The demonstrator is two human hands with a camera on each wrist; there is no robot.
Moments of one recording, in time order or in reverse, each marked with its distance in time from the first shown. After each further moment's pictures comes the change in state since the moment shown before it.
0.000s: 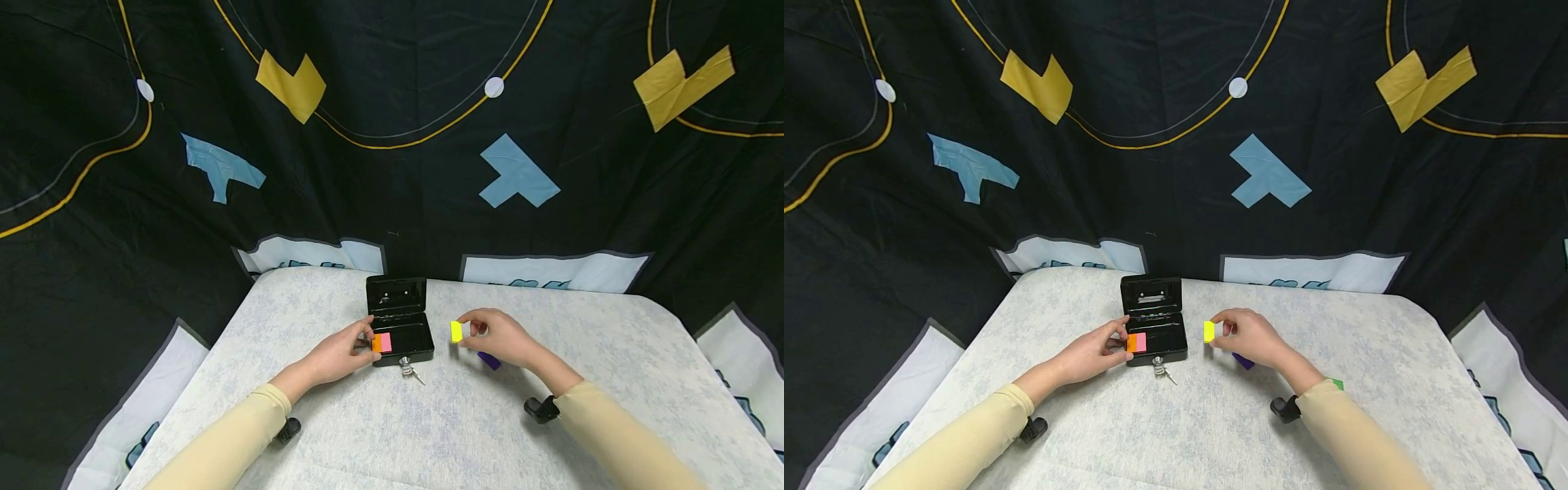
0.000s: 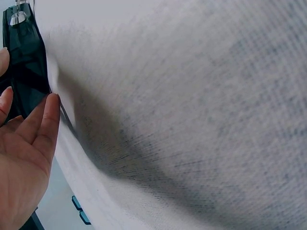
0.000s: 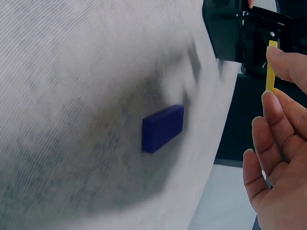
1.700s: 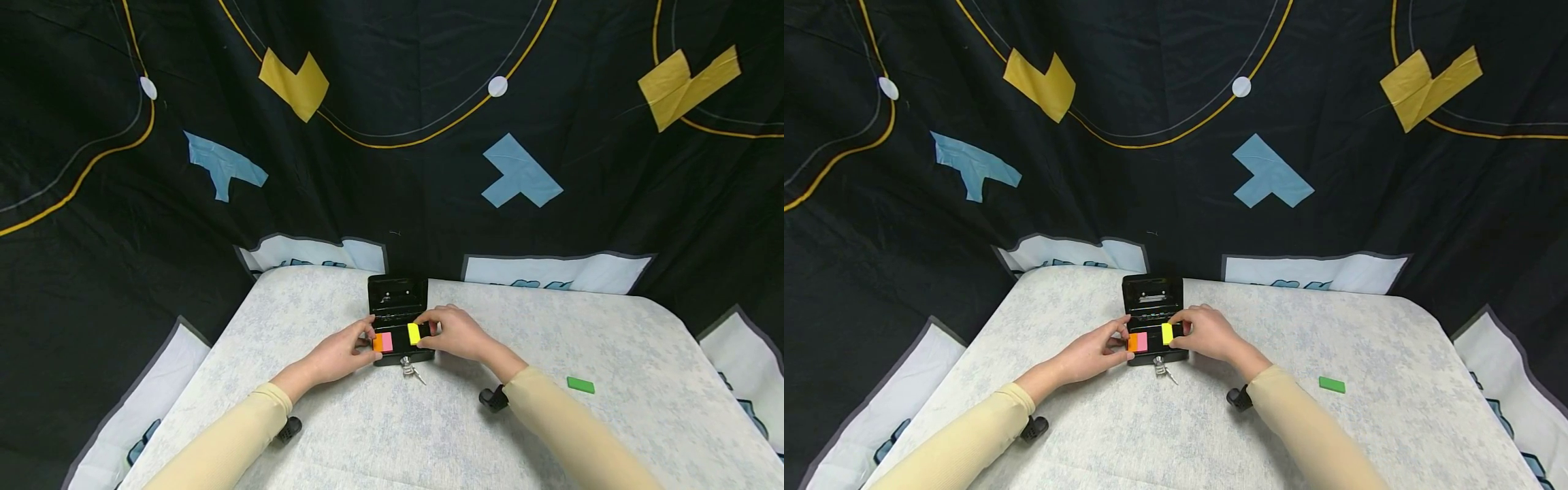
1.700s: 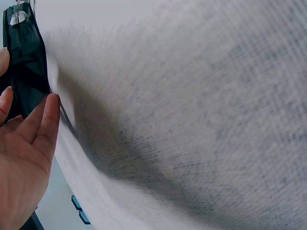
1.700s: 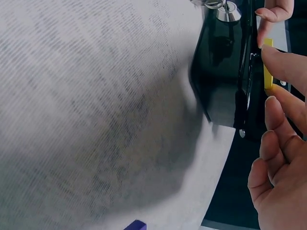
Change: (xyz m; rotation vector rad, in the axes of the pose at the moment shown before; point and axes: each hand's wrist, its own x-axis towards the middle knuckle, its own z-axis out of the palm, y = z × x) left_hand 0.001 -0.001 0.000 0.001 -0.004 -0.021; right_hand 0.049 -0.041 0.049 -0.149 -0.041 -0.089
